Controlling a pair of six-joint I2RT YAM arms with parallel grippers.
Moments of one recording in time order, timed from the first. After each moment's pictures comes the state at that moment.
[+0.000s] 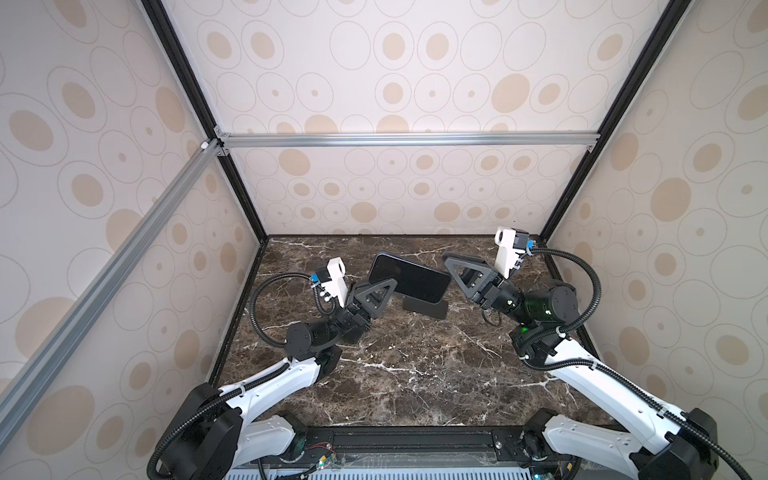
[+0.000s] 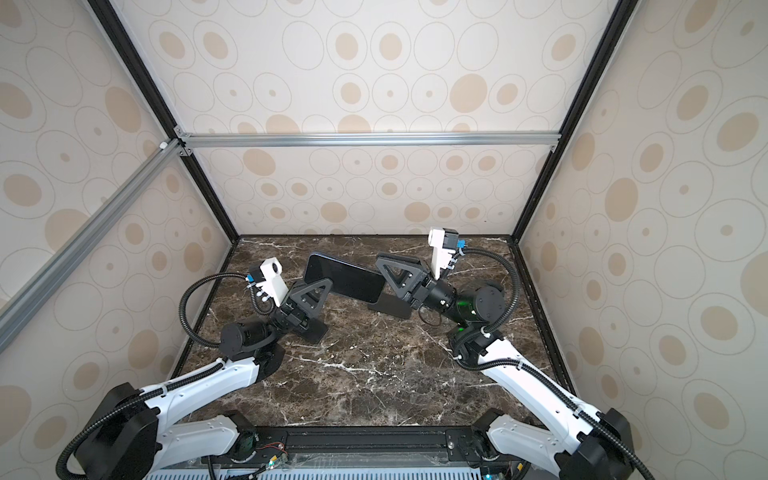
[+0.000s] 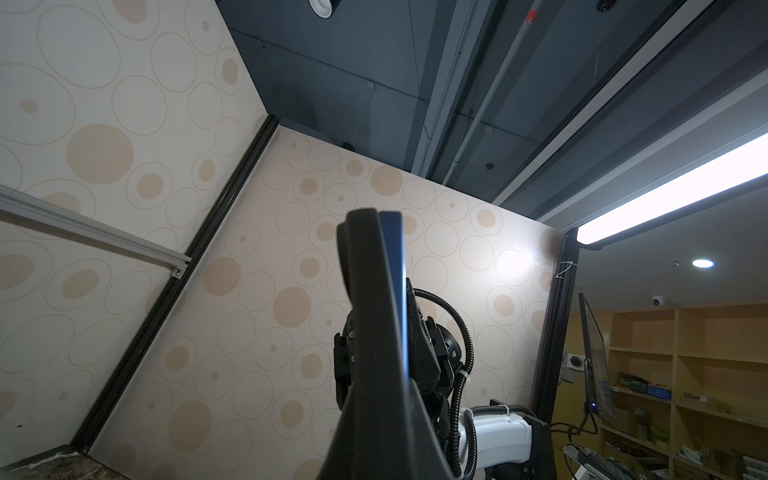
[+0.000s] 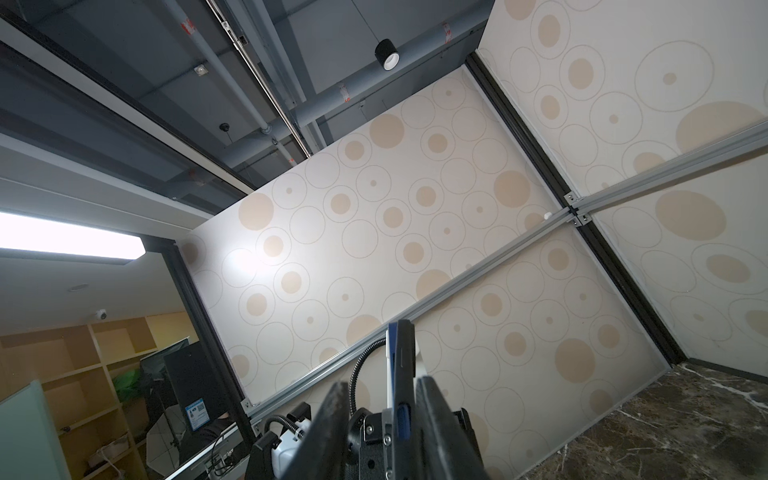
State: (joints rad) left arm -0.64 1.19 0.58 1.45 0.47 -0.98; right arm 0.61 1.06 0.86 0.84 -0.57 0.98
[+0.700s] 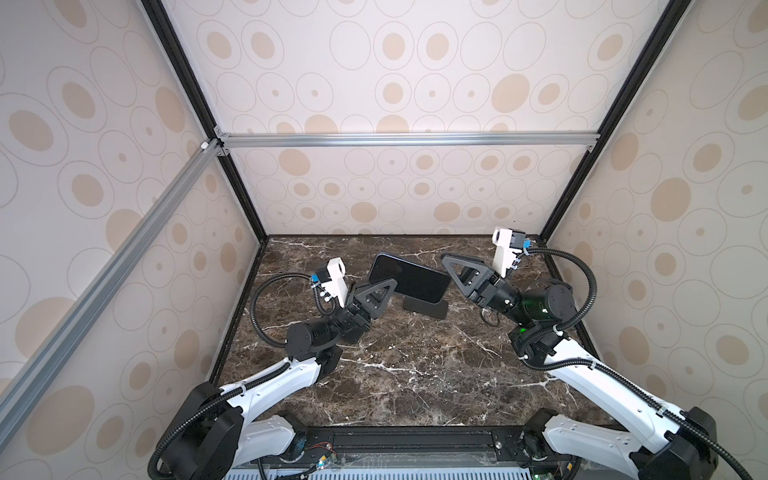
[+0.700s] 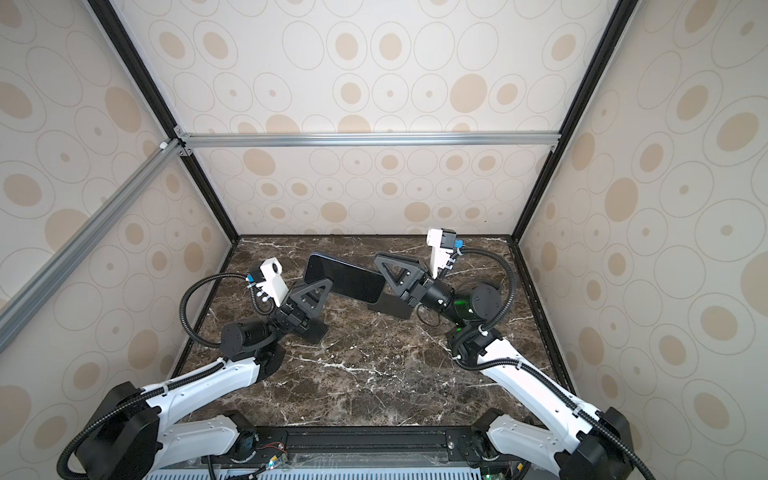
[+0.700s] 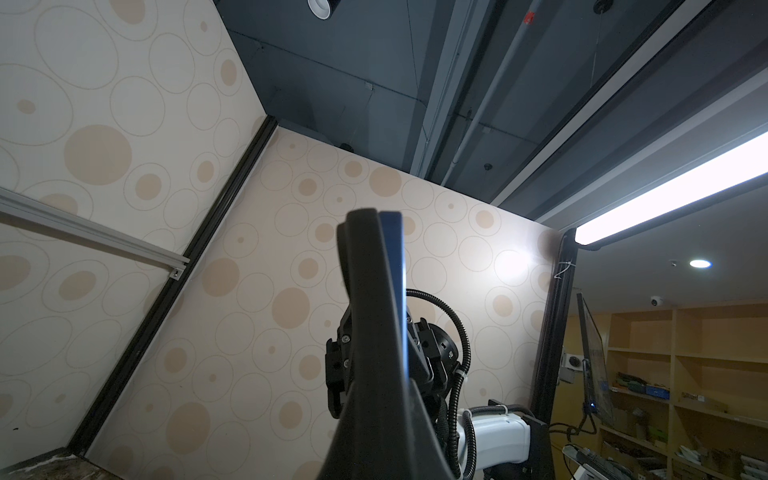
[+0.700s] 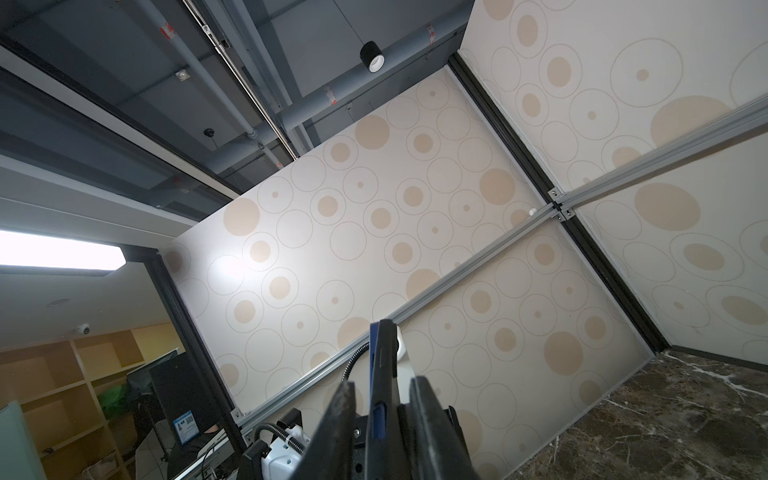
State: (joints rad) left arm -0.64 1.19 0.58 1.46 0.47 -0.98; right arm 0.62 1.07 0.86 0.81 -0.54 0.97
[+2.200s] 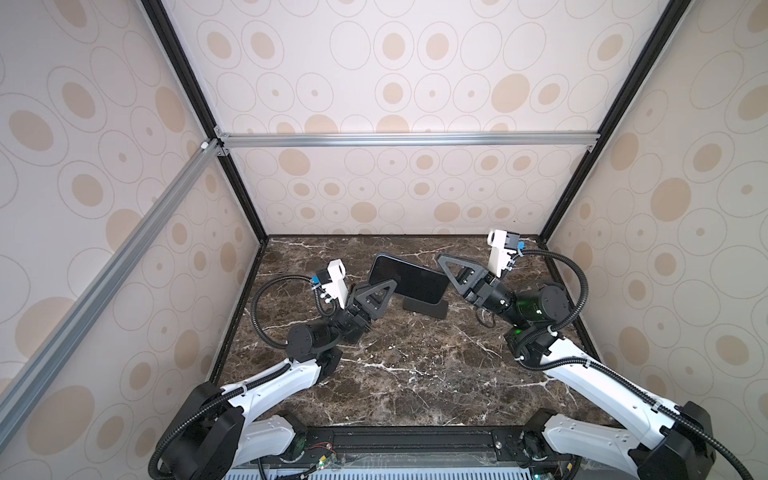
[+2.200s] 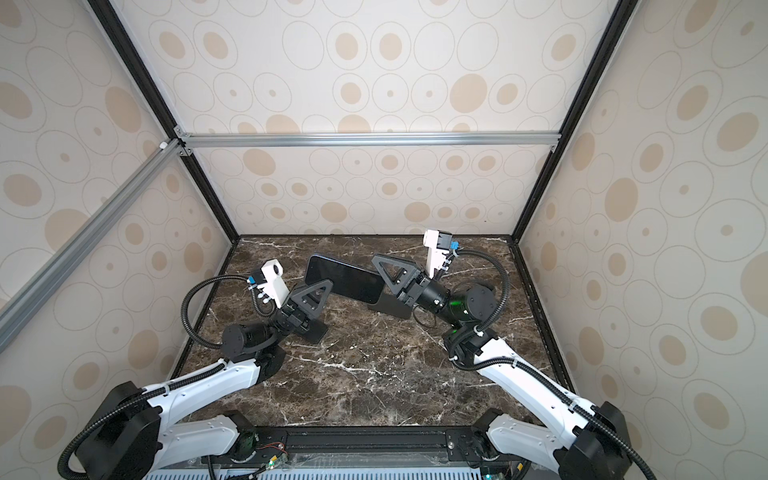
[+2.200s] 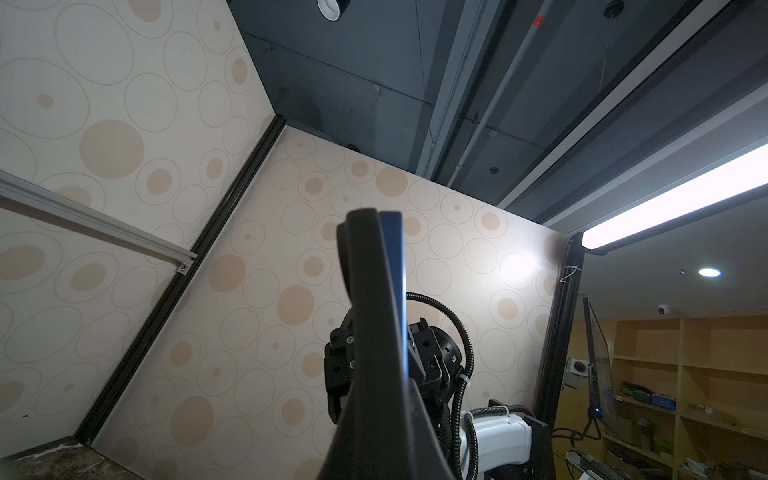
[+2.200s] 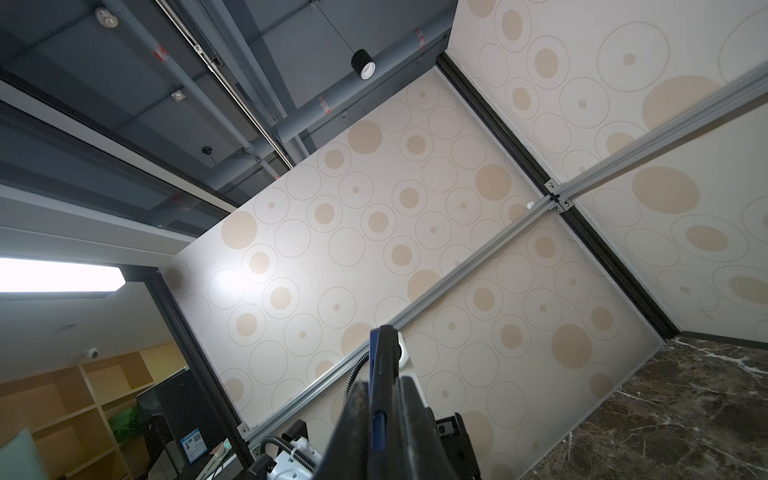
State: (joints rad) left arm -0.64 1.19 0.55 1.47 0.45 -0.98; right arm 0.64 1.09 0.84 0.84 -0.50 1.02
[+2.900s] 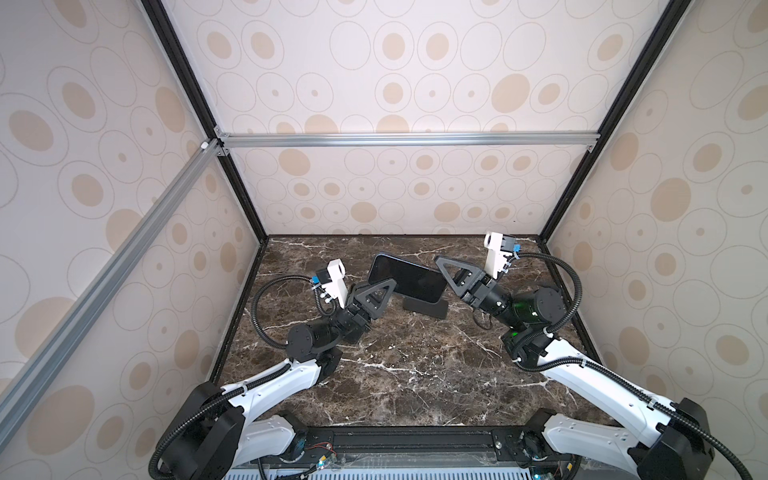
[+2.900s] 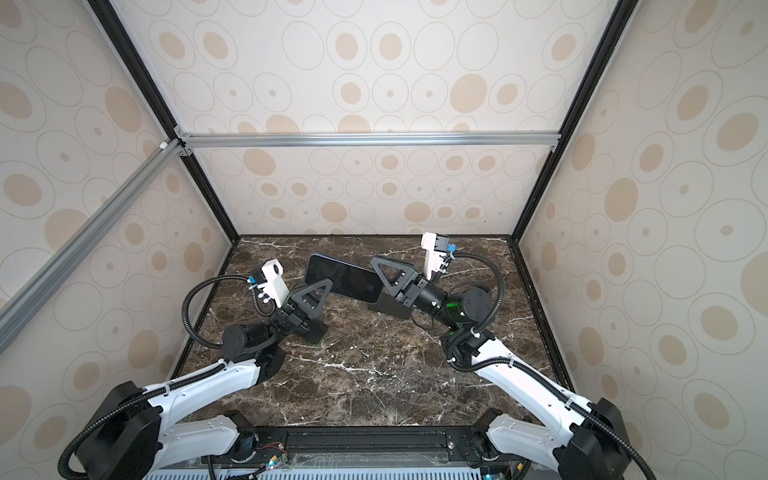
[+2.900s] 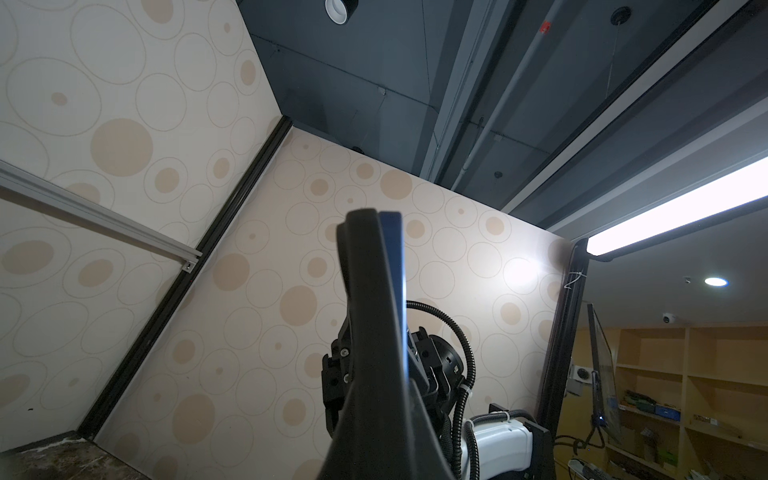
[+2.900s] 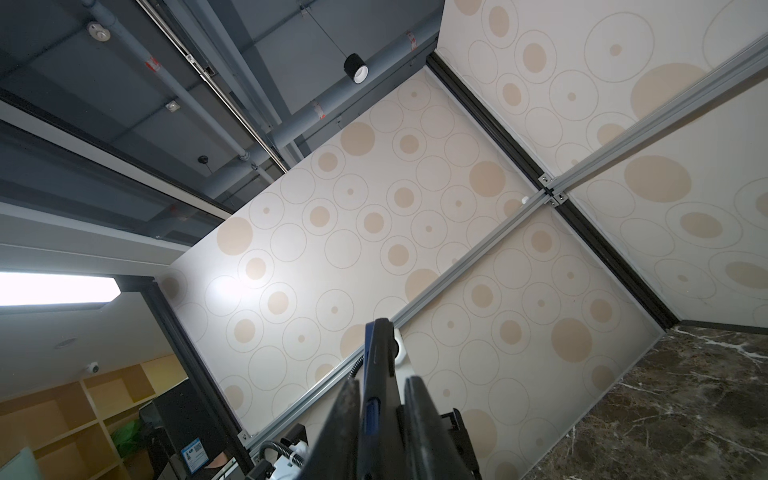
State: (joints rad) left arm -0.64 1.19 0.55 1.46 0.43 -0.99; right arm 0.66 1.09 0.82 0.86 -0.46 1.03
